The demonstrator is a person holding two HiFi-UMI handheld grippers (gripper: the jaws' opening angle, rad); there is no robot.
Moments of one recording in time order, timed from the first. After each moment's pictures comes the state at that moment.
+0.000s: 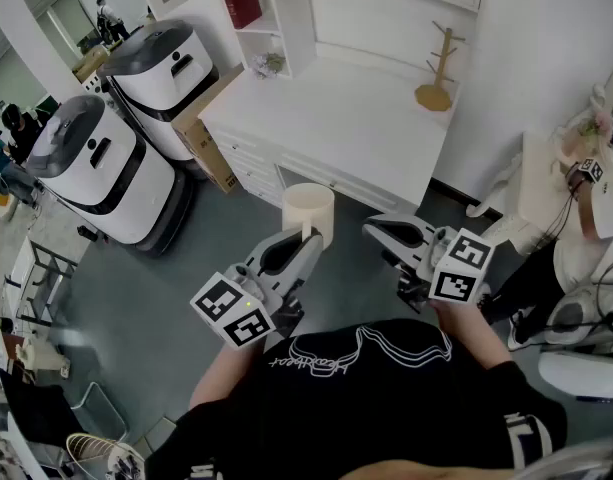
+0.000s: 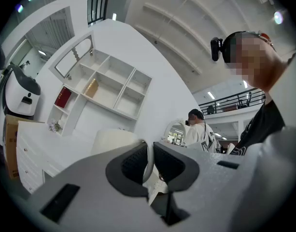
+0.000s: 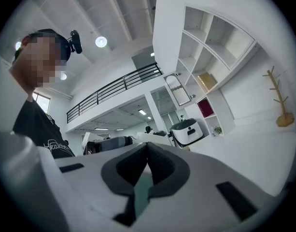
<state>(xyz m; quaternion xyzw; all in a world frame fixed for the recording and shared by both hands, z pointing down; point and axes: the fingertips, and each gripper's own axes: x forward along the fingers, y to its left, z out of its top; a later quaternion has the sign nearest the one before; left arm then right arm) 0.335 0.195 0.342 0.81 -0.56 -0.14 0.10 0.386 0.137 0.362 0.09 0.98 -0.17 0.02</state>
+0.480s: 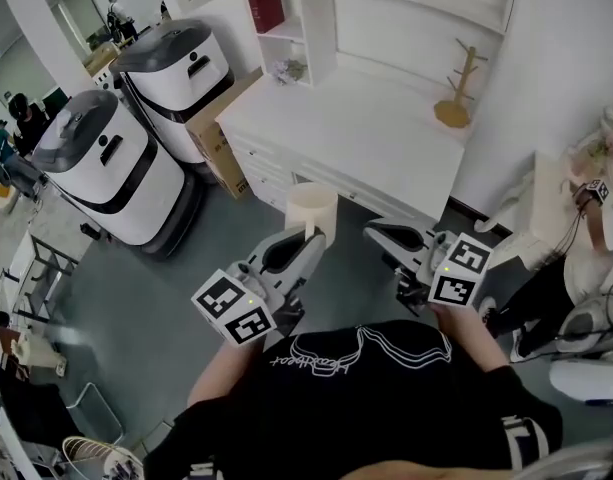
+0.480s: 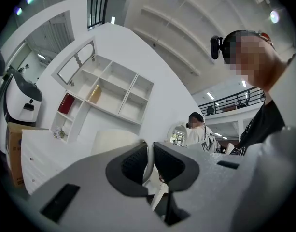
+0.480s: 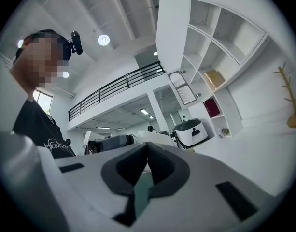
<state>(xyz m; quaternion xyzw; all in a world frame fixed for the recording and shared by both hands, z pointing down) 0.278 0.215 0.337 0.81 -0.56 -0.14 0.09 0.328 0.161 0.358 0.10 0.98 -0.16 0.02</state>
